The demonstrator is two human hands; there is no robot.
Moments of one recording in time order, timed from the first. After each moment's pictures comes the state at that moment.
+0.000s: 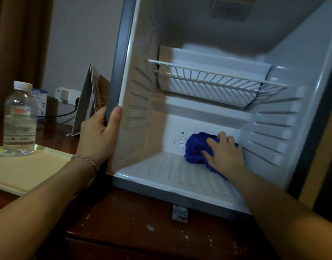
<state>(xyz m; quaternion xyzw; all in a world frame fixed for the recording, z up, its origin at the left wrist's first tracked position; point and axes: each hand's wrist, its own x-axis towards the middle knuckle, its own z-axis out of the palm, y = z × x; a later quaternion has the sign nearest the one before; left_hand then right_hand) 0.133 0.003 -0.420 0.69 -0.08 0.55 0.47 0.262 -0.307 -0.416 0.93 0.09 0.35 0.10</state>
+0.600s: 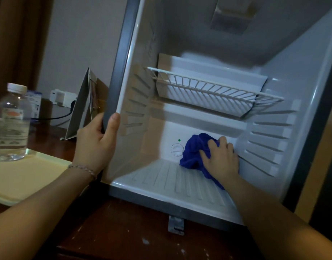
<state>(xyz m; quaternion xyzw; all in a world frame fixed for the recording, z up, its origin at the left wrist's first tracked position) 0.140 0.004 -0.424 0.68 -0.07 0.58 0.45 0.270 -0.301 -0.412 0.90 0.06 0.42 0.05</state>
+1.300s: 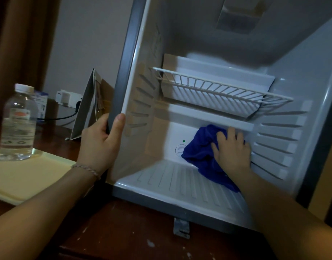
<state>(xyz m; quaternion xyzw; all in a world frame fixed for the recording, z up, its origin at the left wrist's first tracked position) 0.132 0.001 -0.421 0.67 -0.08 0.58 0.46 0.287 -0.309 -0.395 0.81 0.07 0.57 0.12</state>
